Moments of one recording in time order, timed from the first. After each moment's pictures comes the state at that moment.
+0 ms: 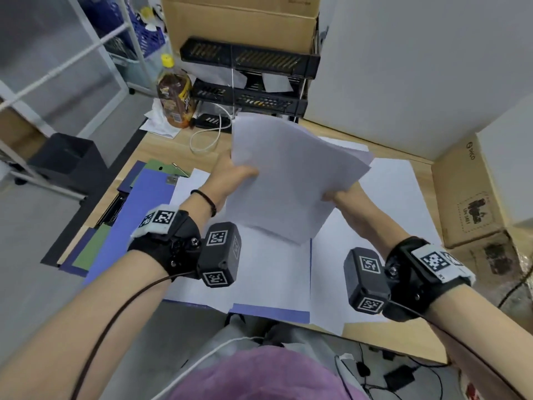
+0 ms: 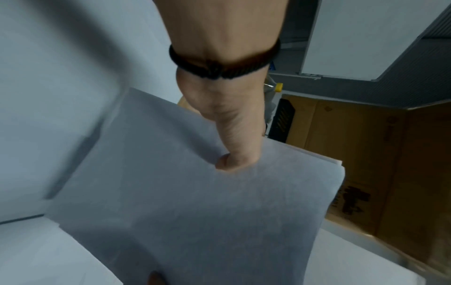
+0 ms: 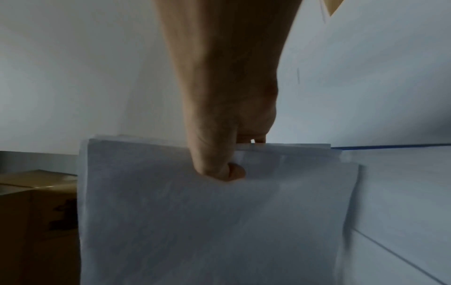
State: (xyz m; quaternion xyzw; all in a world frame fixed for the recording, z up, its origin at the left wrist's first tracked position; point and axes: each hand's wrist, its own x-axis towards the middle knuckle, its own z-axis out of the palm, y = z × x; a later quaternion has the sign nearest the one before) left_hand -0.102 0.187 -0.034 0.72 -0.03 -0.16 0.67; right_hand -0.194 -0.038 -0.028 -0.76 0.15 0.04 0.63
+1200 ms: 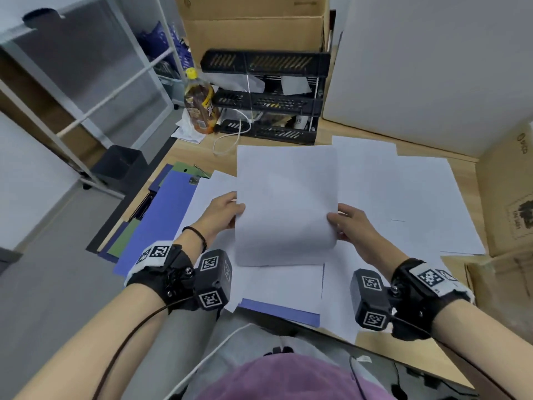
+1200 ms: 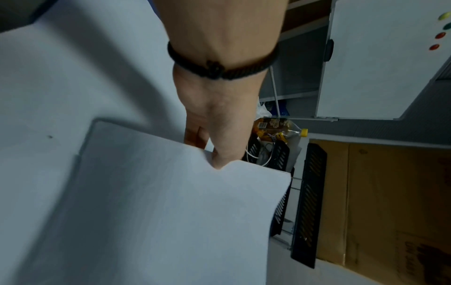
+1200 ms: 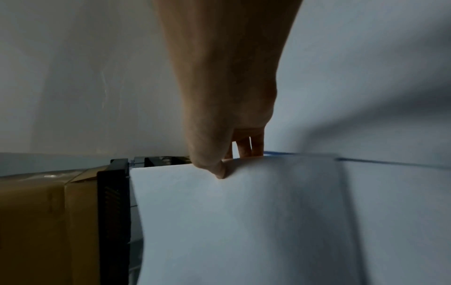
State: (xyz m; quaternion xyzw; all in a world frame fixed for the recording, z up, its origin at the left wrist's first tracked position) left_hand -0.156 0.219 -0.088 0.75 0.06 -0.25 0.61; right_hand -0.224 -0.060 -0.100 -0.72 0.22 0.13 0.64
